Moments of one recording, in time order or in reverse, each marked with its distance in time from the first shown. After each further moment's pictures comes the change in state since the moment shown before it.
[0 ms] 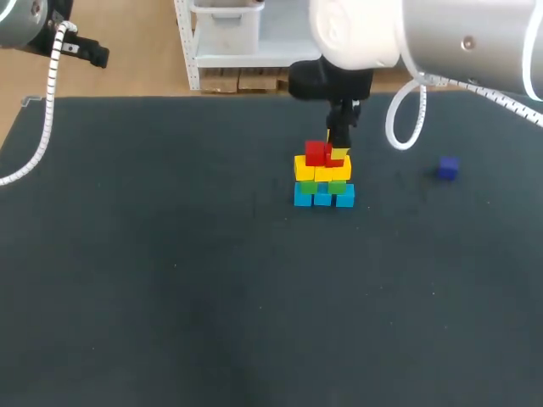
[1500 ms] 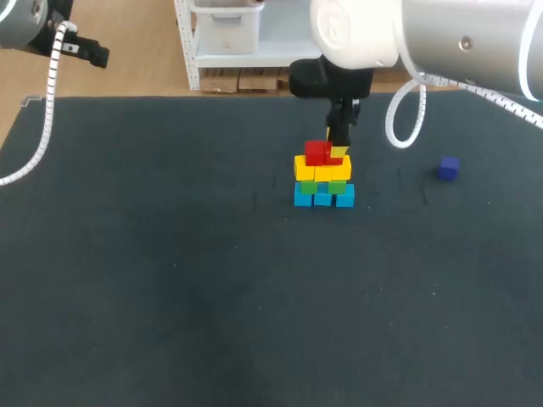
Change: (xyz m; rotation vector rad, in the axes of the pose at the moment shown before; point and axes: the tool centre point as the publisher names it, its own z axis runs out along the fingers) left arm 0.000 0.000 0.000 0.000 0.000 0.000; right arm 0.000 -0.007 0.000 0.009 -0.011 0.002
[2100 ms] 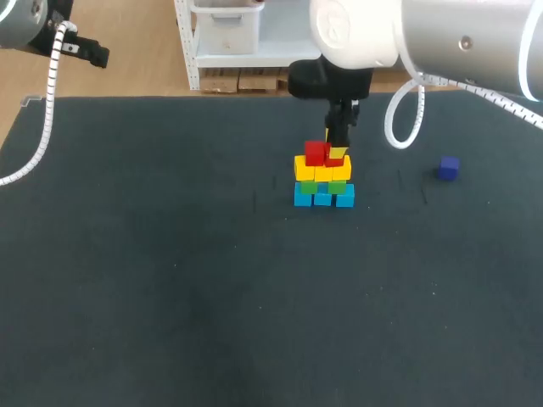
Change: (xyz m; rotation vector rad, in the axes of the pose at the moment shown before) left arm 0.000 0.000 0.000 0.000 0.000 0.000; right arm -0.002 0.002 0.001 -0.006 -0.004 -0.008
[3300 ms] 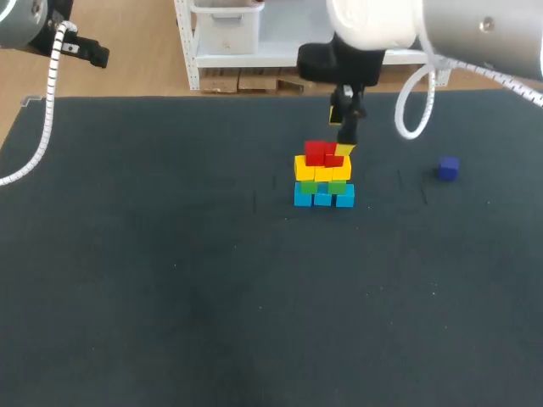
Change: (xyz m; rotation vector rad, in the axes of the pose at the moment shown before) left arm 0.000 0.000 0.000 0.000 0.000 0.000; right arm 0.011 -0.008 -0.026 0.025 -0.056 0.081
